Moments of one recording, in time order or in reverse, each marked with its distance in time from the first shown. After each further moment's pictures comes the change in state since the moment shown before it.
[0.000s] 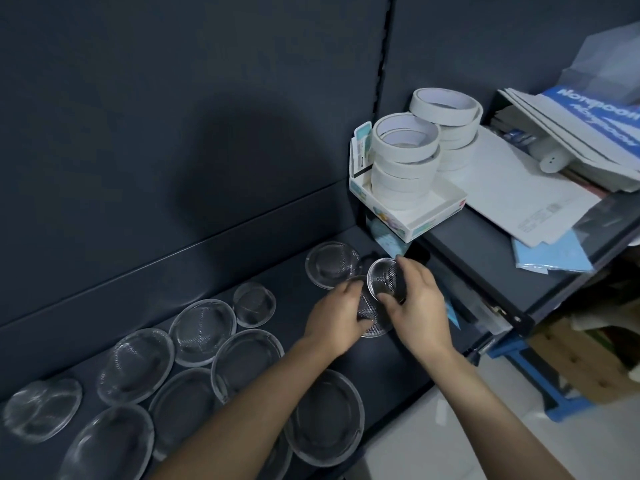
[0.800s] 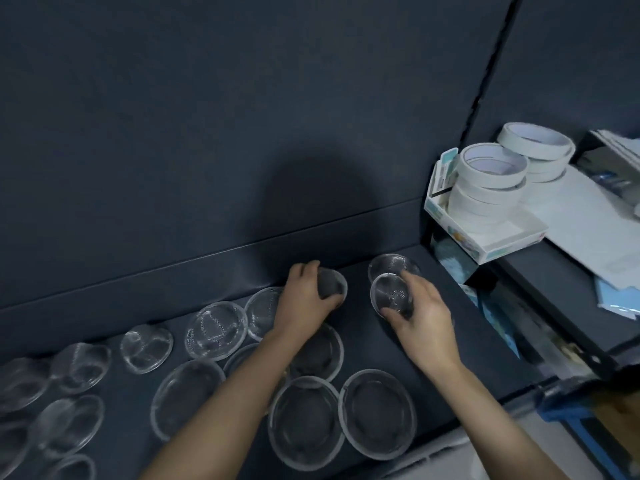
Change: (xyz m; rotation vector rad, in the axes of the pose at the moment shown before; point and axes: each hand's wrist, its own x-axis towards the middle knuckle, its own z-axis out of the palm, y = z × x) left_hand -0.061 -0.085 -0.086 -0.144 0.358 -0.369; right_hand -0.020 -0.067 0.029 0.083 -0.144 -0.139
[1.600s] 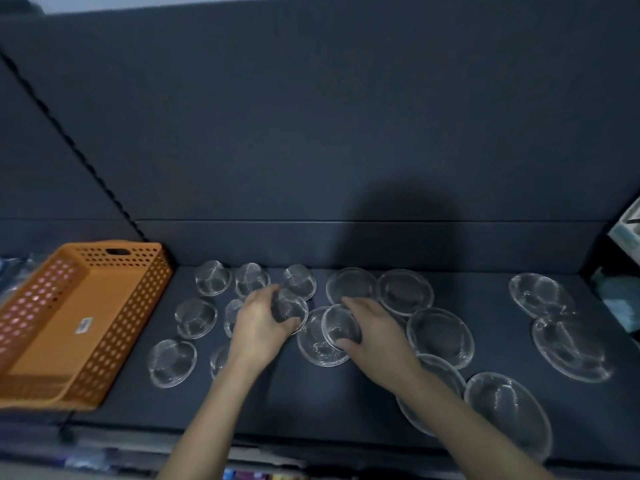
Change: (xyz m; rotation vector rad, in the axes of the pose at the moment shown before) left_hand -0.177 -0.153 -0.158 -0.021 0.371 -0.414; right_hand -0.089 -0.164 0.133 0.018 -0.614 -0.468
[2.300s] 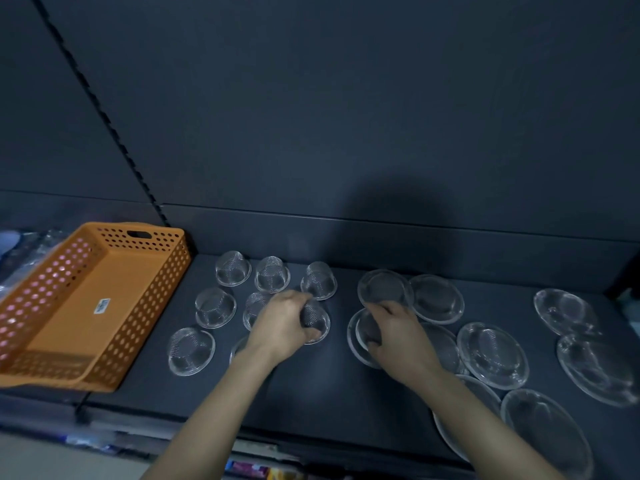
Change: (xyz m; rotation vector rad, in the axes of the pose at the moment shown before) left_hand 0.016 -0.026 0.002 0.222 -0.239 0.132; right_hand 0.015 0.003 0.009 -0.298 -0.107 0.079
